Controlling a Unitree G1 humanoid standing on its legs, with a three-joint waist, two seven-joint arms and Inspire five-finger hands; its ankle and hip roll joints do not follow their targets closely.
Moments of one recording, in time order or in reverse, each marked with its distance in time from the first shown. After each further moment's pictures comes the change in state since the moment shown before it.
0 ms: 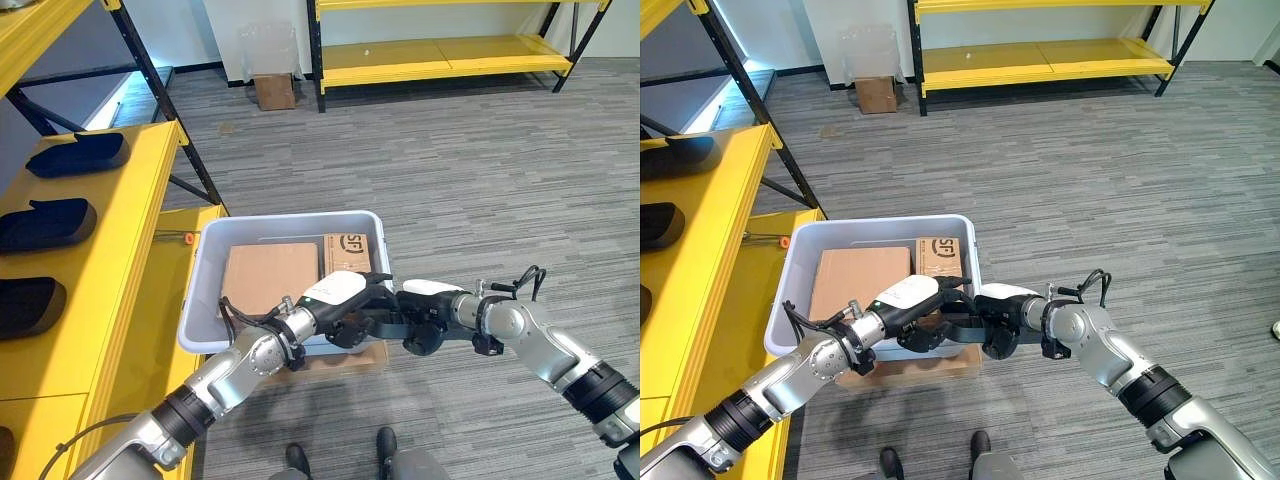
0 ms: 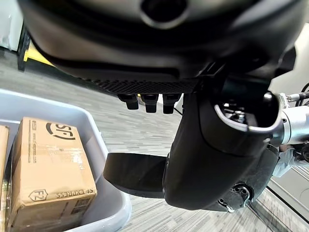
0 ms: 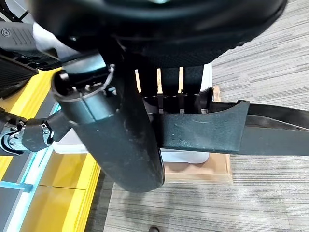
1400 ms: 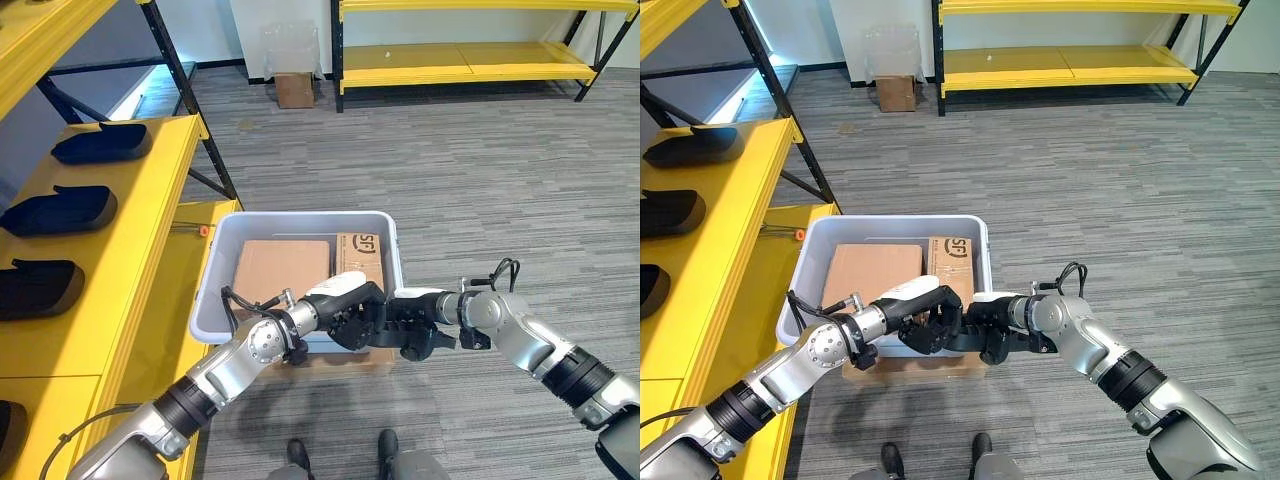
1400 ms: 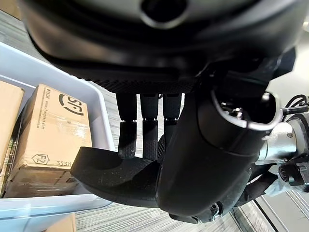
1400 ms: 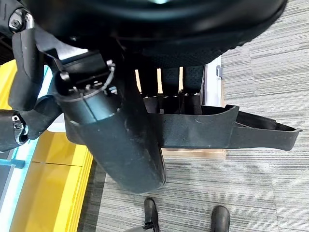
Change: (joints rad) left arm -0.045 -0.020 0.001 0.000 -0.249 0.081 -0.143; right arm -0.114 0.068 0.115 0.035 0.003 0.180 0.110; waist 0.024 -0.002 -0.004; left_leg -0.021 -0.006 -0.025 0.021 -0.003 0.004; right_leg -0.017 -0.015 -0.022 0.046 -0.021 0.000
